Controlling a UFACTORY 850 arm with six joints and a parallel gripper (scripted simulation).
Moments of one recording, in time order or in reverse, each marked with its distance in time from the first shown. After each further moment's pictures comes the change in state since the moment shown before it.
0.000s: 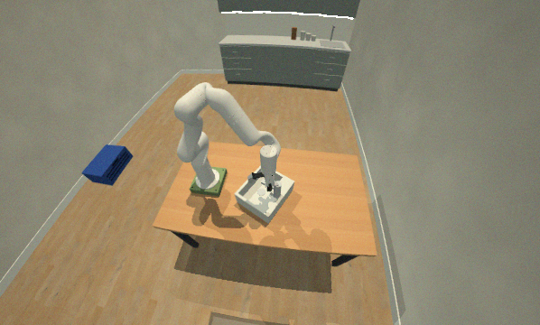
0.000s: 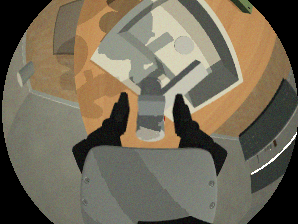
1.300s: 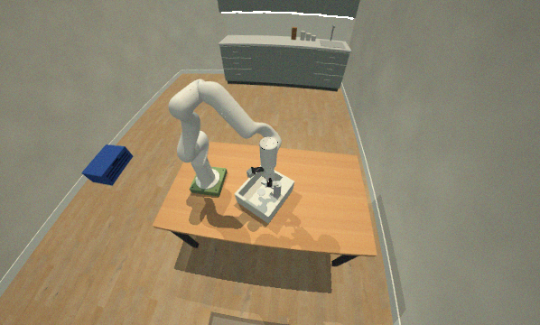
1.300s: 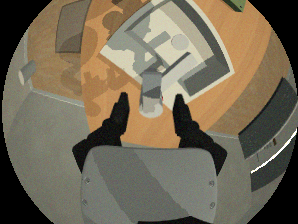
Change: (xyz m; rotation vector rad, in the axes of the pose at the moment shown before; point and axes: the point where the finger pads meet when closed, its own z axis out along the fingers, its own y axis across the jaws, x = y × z) arm 0.000 0.000 -0.055 0.000 -0.001 0.000
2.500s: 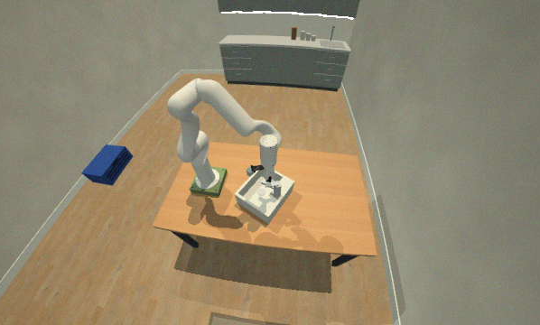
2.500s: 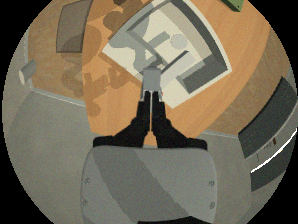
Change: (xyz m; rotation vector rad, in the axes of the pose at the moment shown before) arm 0.000 0.000 -0.015 0.000 0.001 0.000
